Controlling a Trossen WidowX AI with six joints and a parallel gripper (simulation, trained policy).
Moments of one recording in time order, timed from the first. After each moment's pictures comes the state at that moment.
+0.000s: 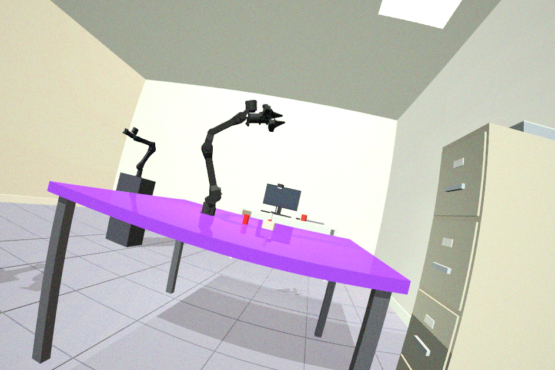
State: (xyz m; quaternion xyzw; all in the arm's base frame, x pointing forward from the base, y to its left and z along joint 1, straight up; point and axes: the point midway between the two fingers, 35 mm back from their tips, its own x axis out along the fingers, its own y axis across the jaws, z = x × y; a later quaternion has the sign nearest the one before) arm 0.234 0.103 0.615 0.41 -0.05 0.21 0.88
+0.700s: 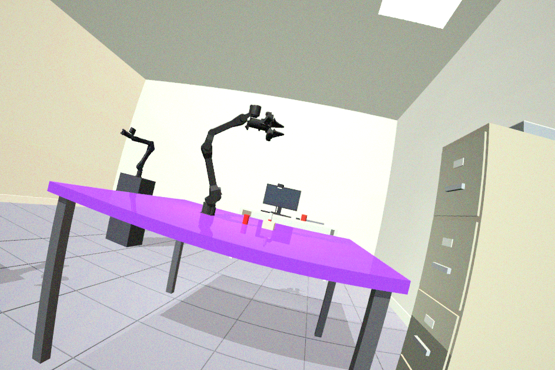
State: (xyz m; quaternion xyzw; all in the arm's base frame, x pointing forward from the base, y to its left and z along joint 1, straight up) arm 0.248 0.110 0.557 0.43 0.06 0.17 0.89
